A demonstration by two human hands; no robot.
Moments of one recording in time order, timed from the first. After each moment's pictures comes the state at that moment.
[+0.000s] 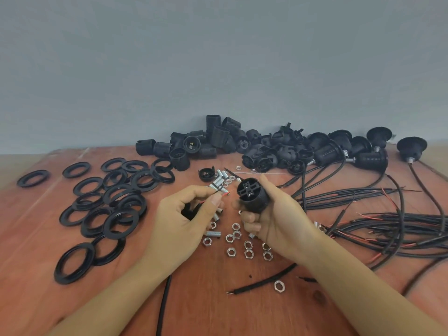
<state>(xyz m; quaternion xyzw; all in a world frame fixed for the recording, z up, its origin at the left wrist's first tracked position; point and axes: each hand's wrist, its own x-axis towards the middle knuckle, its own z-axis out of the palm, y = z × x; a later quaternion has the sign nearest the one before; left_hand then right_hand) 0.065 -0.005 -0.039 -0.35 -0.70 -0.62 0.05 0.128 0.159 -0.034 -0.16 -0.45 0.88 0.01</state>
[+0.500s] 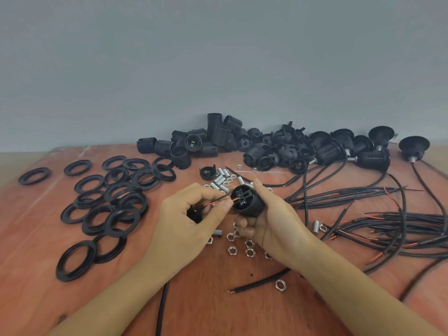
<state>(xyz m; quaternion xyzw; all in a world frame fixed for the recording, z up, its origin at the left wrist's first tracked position) 0.069 -0.005 -0.036 -0.39 -0.72 -0.57 0.10 0.131 0.143 -0.033 -0.16 -0.49 0.86 0.02</state>
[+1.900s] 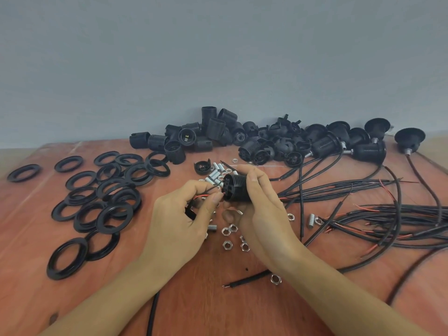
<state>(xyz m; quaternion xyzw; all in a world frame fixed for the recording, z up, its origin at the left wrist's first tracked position) 0.077 -0.002 -0.036 -0.36 -0.75 -0.52 0.17 0.138 0.119 -0.032 -0.05 -0.52 0.83 0.17</state>
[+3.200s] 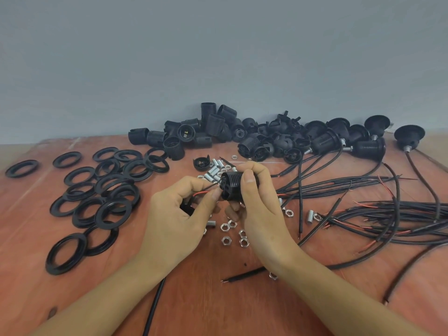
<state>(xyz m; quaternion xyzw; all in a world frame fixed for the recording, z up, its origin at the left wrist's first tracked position) 0.079 -0.003 -0.035 -0.35 -0.72 -0.58 0.11 0.143 0.116 -0.035 -0.02 -0.60 0.76 0.23</state>
